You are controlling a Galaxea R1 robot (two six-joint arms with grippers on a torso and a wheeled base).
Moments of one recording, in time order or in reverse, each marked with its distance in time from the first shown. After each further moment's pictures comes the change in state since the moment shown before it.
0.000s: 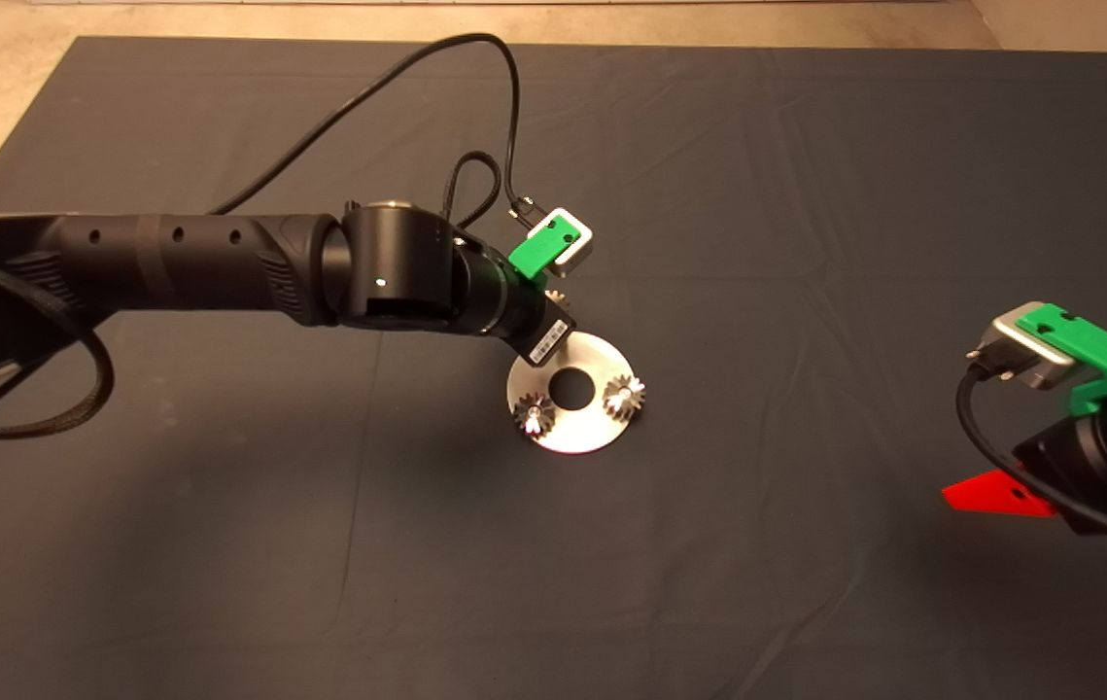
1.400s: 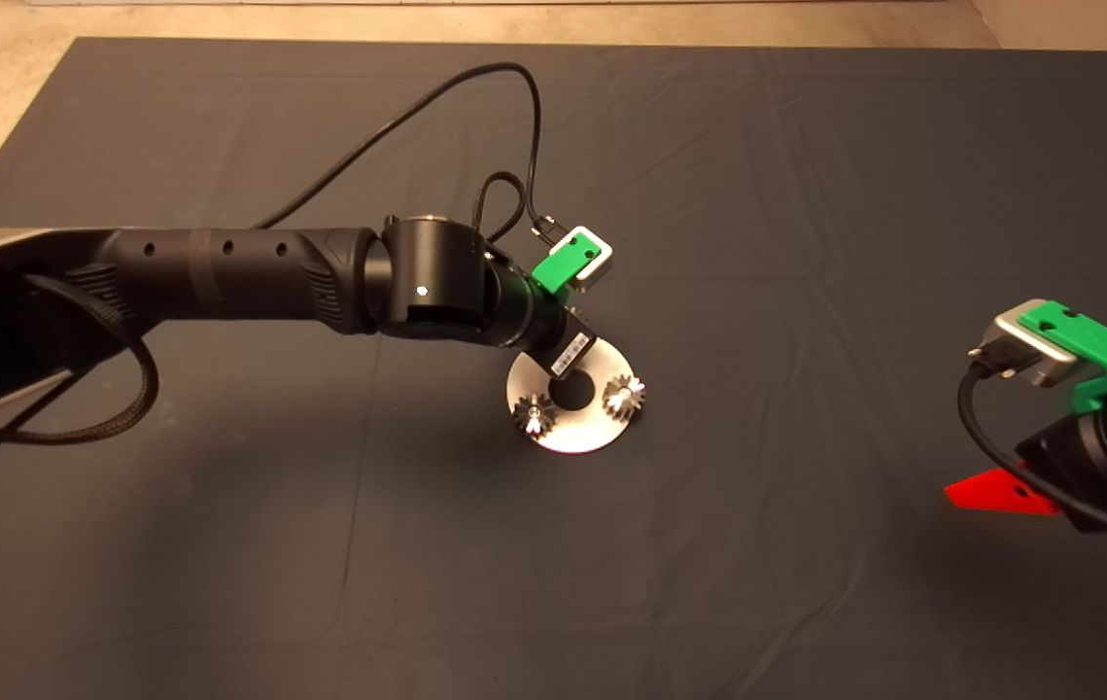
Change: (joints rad) left arm 0.033 0.053 -0.059 -0.021 -0.011 0.004; right arm 0.008 0.002 0.000 0.000 -0.003 0.000
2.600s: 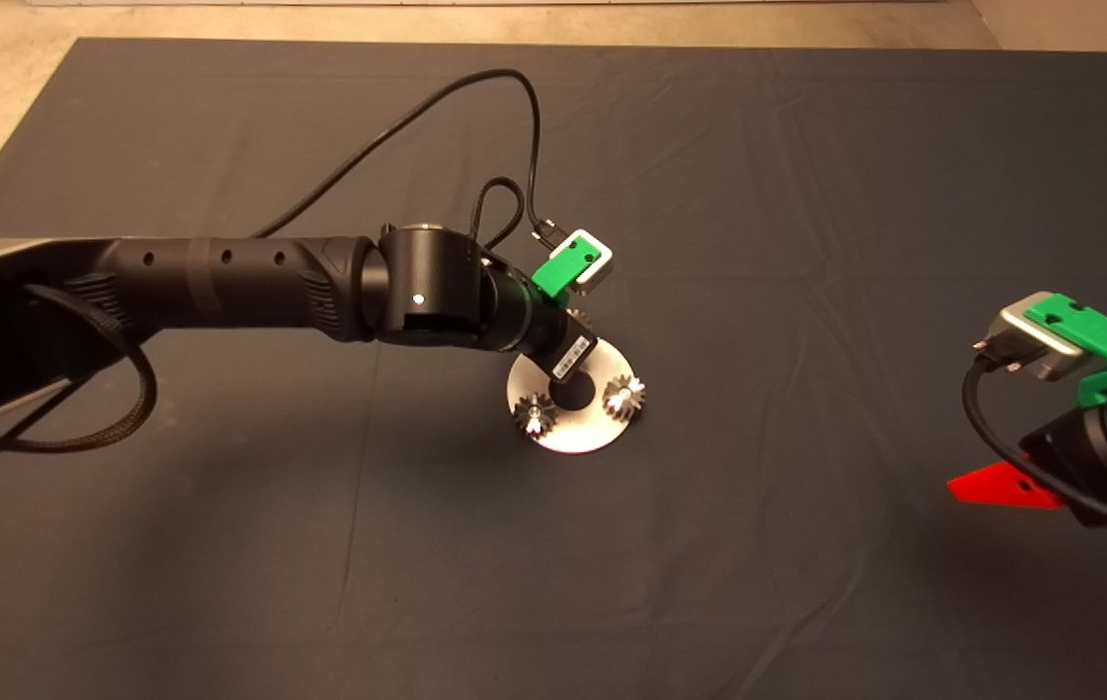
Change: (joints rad) left arm 0.017 -0.007 0.001 0.009 -0.032 0.000; right arm 0.014 -0.002 0.000 0.000 0.000 0.000
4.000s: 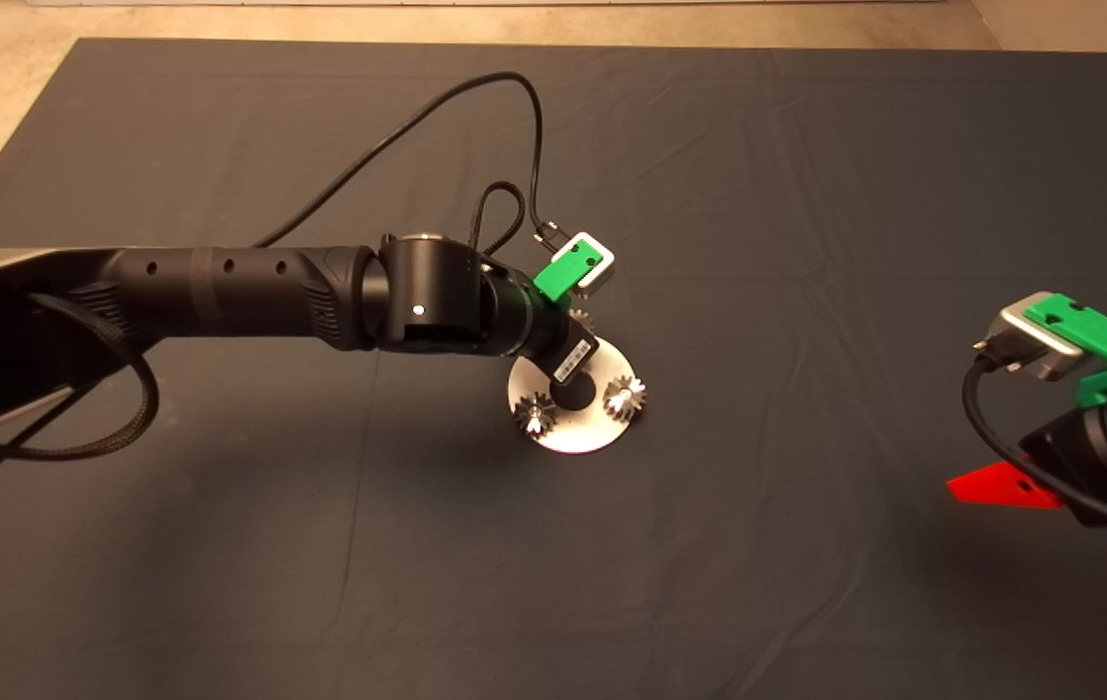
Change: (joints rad) left arm 0.017 0.000 0.007 0.022 -0.007 0.008; right arm 0.000 0.000 0.000 0.001 0.000 0.000
